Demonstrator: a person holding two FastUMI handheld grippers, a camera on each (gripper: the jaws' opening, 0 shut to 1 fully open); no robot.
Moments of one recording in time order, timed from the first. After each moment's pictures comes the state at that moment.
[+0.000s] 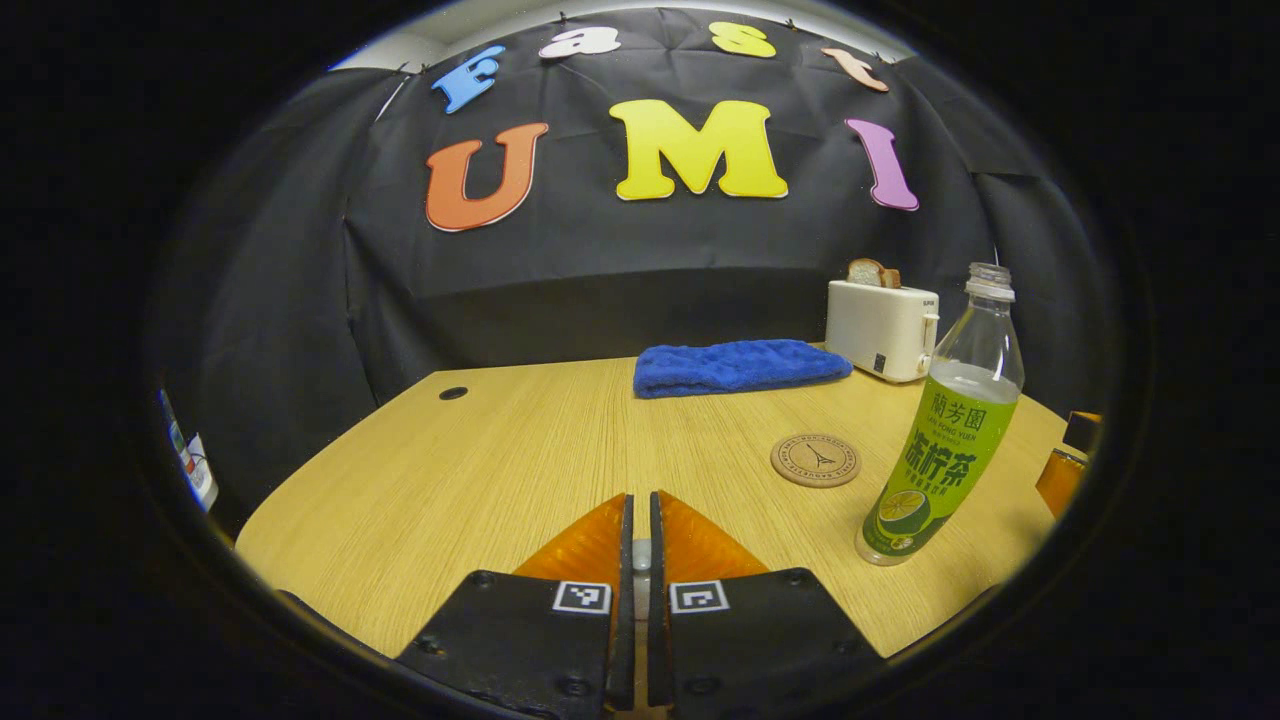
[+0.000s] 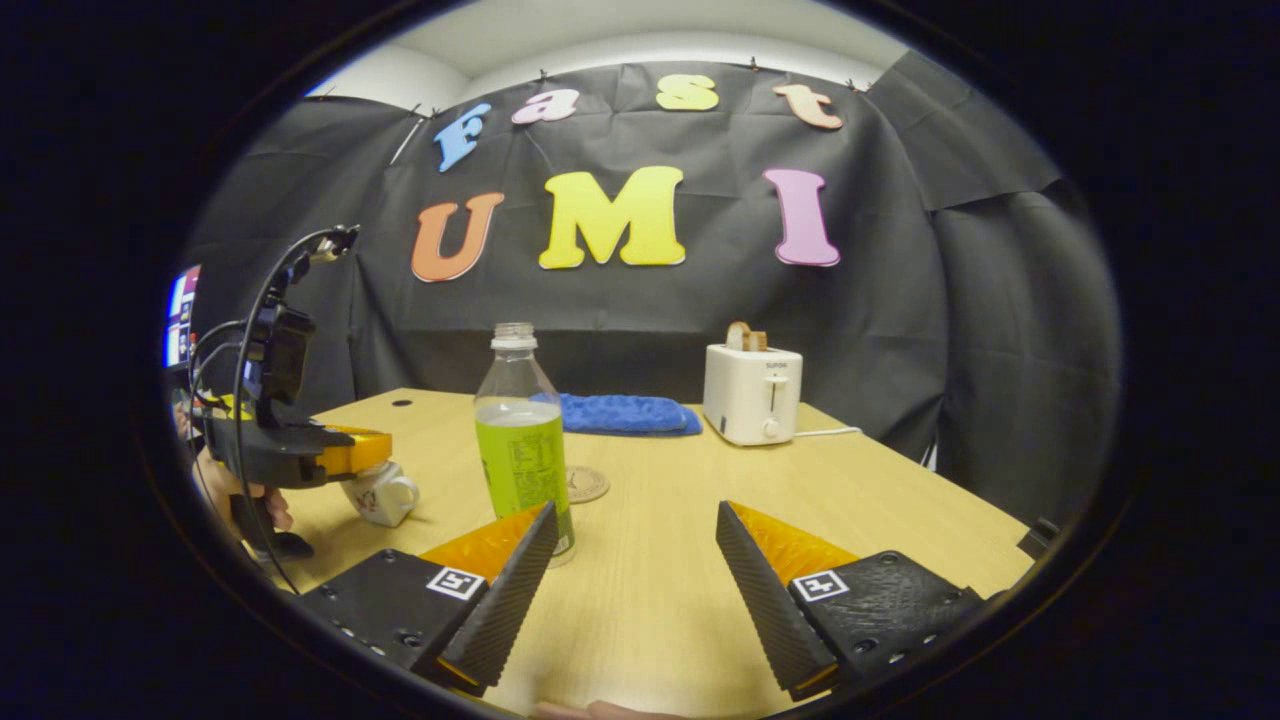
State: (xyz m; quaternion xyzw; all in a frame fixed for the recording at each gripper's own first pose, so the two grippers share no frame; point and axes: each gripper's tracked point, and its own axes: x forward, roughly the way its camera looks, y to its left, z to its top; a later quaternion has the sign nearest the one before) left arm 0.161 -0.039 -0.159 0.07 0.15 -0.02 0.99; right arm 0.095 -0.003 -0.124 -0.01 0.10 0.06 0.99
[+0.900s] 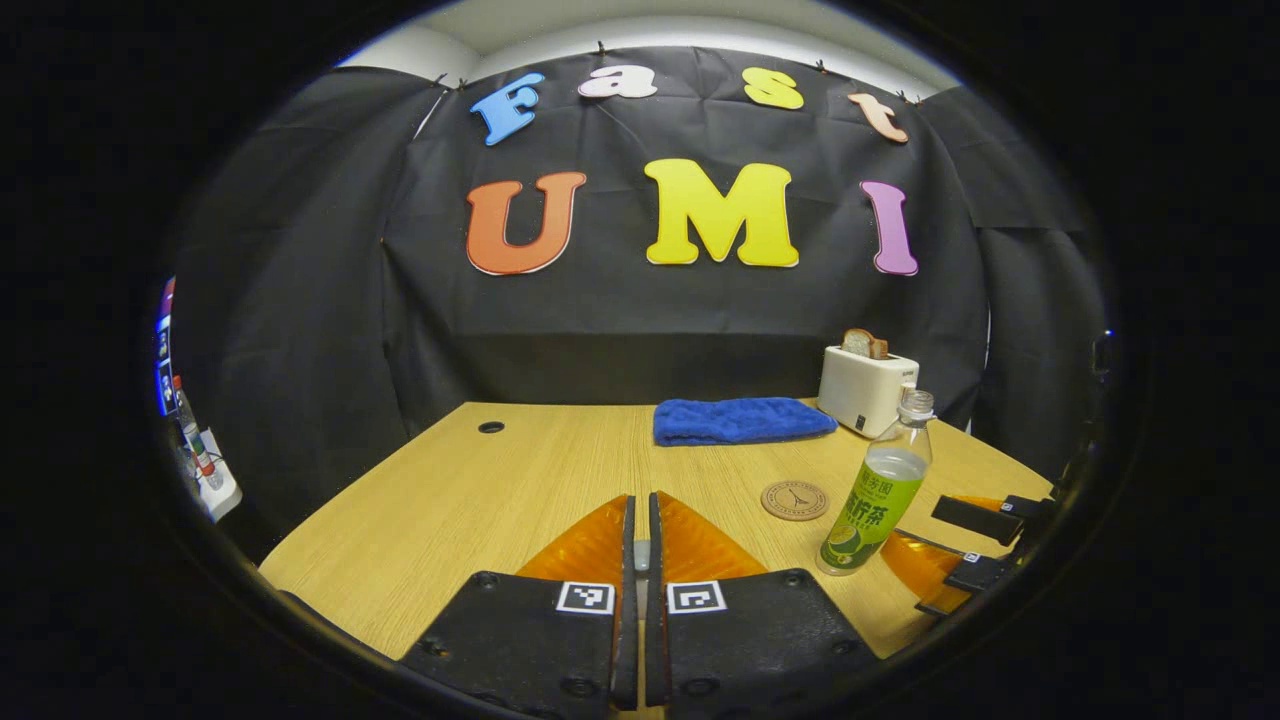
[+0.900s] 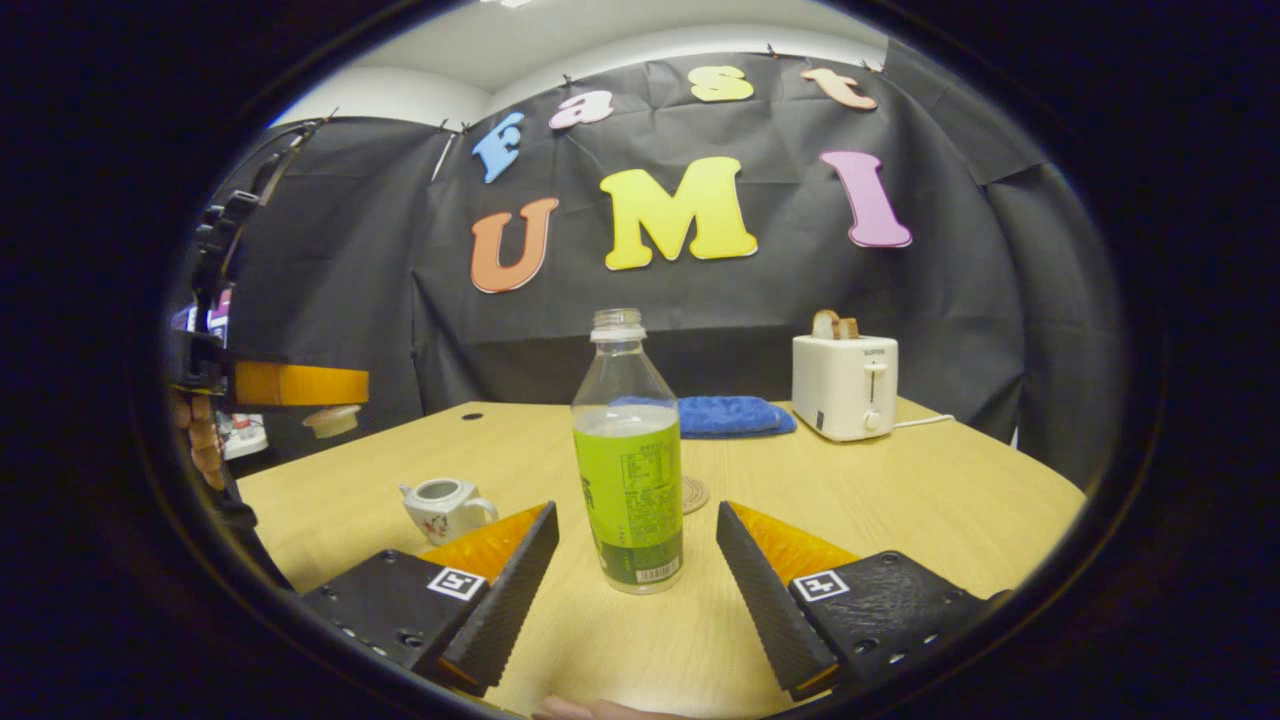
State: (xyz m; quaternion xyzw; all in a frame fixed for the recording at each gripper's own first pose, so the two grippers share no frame) left arm 0.088 -0.009 -0.068 0.03 0.09 -0.02 1.00; right arm 0.123 0.064 -0.135 0.02 0.10 0.15 0.98
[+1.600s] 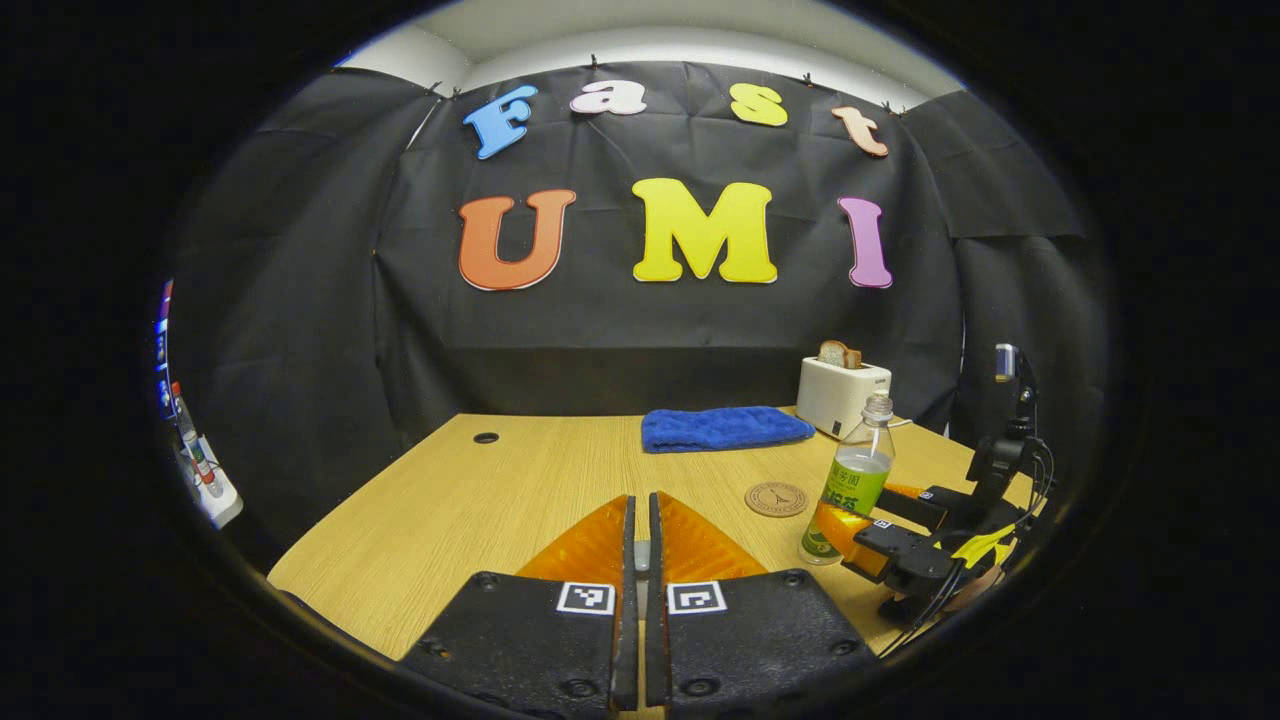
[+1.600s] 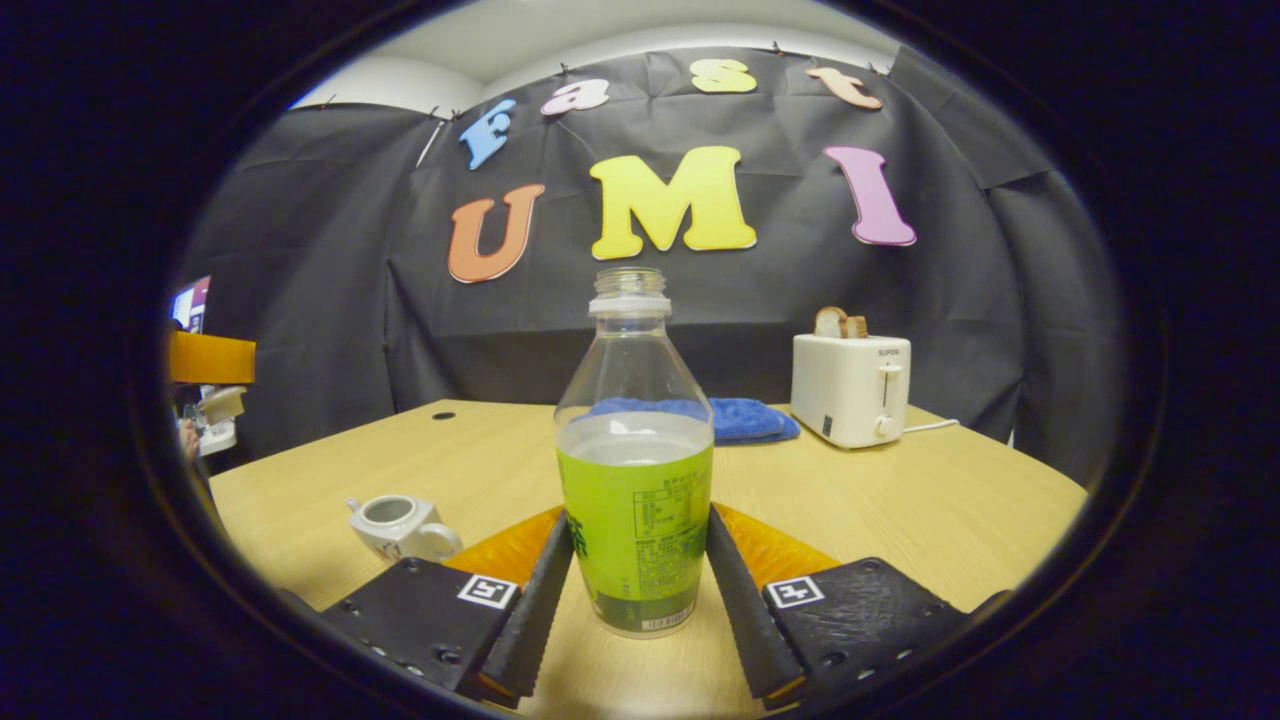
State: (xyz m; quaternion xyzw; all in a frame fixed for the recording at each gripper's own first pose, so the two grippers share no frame) left arm 0.065 -0.004 -0.062 0.04 0.08 -0.05 1.00; right arm 0.168 0.086 -0.143 0.01 0.10 0.12 0.99
